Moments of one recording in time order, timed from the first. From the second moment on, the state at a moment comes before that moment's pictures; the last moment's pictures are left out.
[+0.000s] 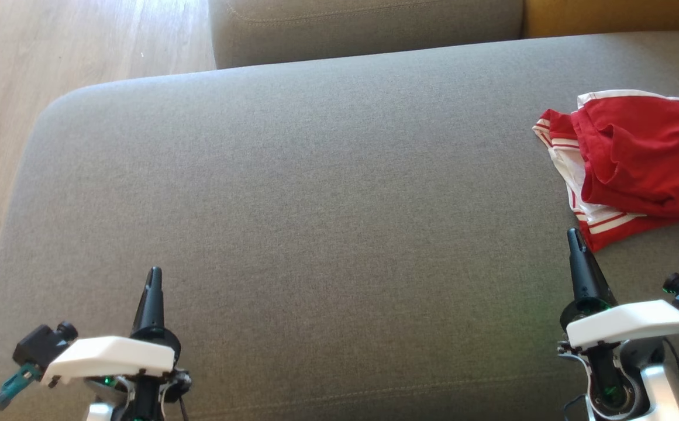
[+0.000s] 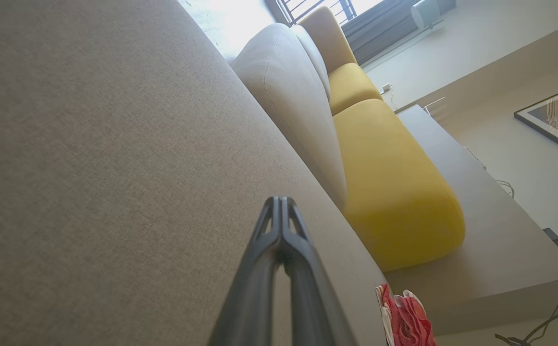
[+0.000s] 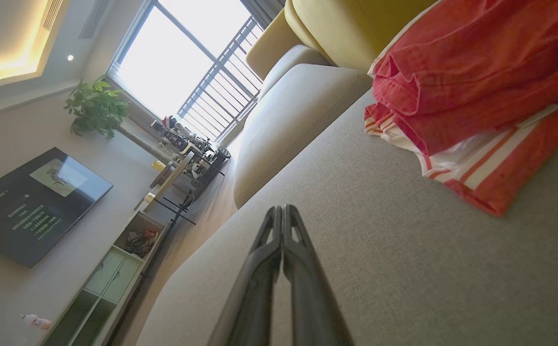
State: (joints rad) left arm 0.01 0.05 -0.10 0.22 -1.04 -0.05 -0.11; right arm -0.07 -0.05 -0.05 0.24 0.84 0.13 -0.09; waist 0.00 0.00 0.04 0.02
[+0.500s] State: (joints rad) left arm -0.01 0.06 -0.06 0.23 -1.19 -0.07 -0.06; right arm -0.07 -0.05 -0.07 0.25 1.03 0.13 -0.04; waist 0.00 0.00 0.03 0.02
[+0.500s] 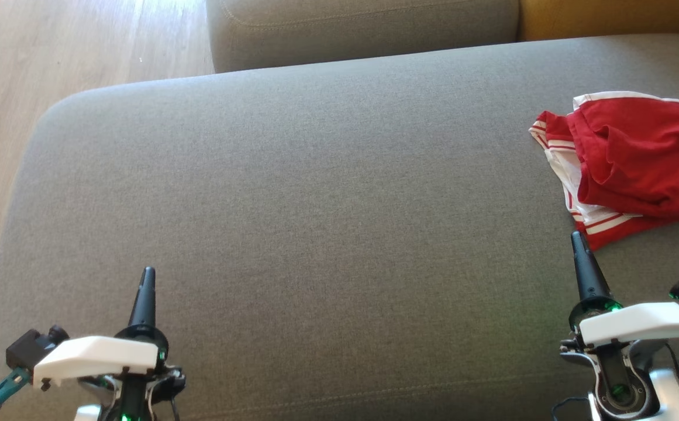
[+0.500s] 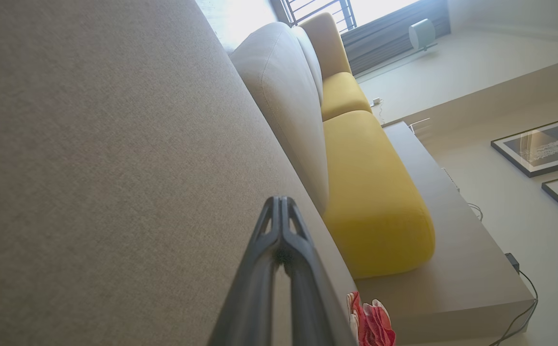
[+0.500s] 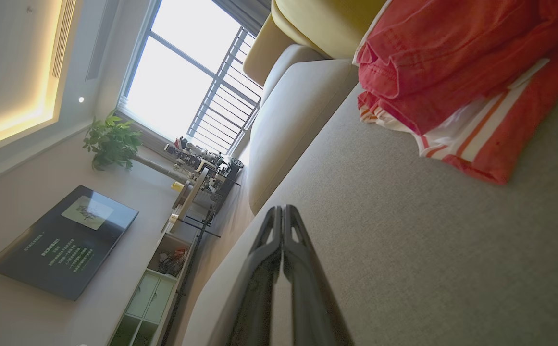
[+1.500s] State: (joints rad) left arm -0.03 0.06 0.00 0.26 -1.46 -0.10 0.03; right arm -0.07 -0.05 -0.10 0.26 1.39 0.13 0.04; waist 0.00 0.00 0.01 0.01
